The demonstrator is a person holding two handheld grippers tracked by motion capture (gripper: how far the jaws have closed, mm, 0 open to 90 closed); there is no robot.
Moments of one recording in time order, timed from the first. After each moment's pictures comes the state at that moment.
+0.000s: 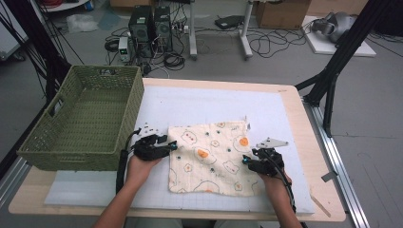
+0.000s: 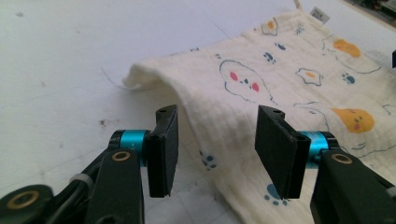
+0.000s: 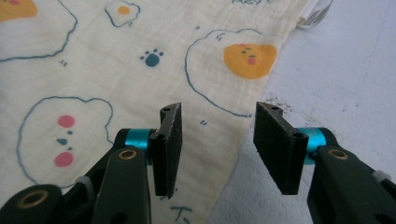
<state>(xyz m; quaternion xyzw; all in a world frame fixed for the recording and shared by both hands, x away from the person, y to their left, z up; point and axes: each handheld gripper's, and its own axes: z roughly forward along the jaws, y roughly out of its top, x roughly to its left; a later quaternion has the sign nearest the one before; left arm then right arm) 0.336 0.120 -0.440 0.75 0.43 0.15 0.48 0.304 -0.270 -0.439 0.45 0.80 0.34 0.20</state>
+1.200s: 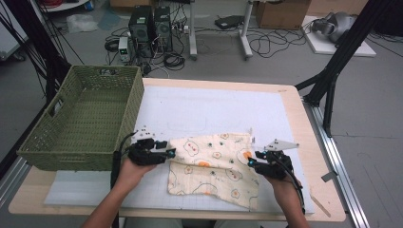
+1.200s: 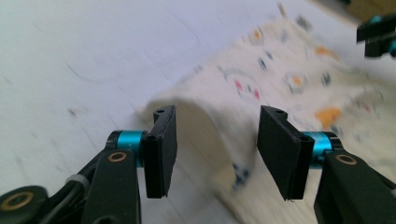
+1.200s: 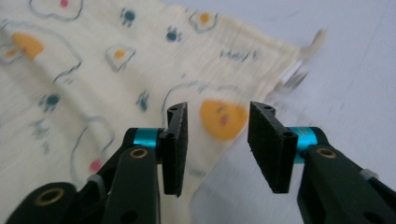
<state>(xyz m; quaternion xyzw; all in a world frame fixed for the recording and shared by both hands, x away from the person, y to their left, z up) 0.322 0.137 -0.417 0.76 0.40 0.10 0.50 0.288 -0.284 -0.415 0.42 0.81 0.37 0.18</state>
